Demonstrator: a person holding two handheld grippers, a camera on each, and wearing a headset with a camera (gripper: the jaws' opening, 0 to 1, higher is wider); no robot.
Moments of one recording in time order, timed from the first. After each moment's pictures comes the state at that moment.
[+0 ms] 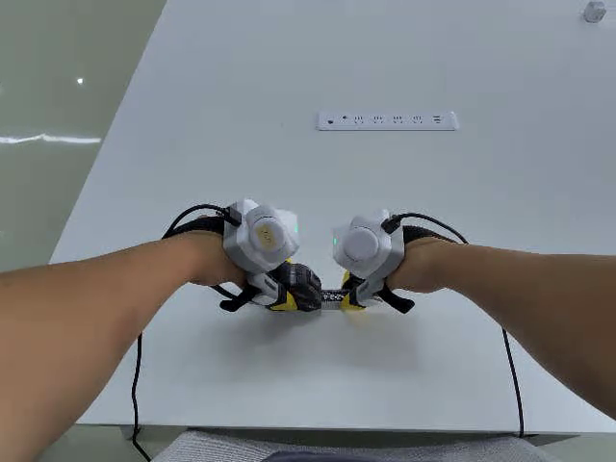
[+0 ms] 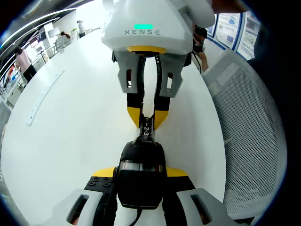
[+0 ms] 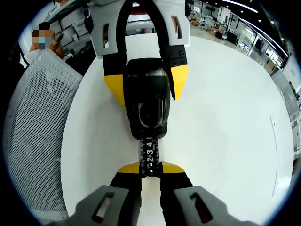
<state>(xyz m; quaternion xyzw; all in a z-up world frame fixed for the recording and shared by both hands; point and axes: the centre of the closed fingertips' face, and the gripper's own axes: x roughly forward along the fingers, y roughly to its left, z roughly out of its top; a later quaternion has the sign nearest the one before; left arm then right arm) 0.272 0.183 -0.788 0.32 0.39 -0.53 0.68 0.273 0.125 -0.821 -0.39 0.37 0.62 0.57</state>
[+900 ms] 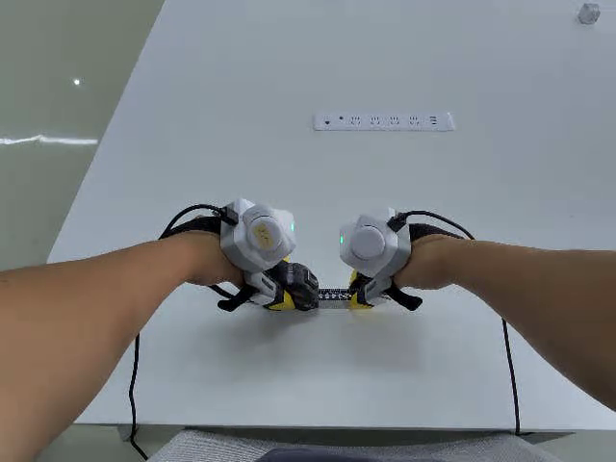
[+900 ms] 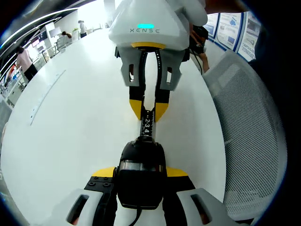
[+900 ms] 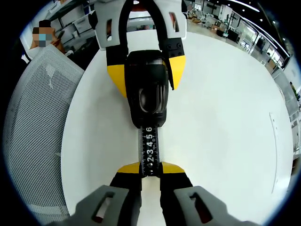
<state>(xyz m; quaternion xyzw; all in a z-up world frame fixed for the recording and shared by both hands) 0.272 0.182 -0.789 0.32 0.39 -0.53 0.68 0.275 0.109 -0.822 -0.40 0.38 0.62 0.56</state>
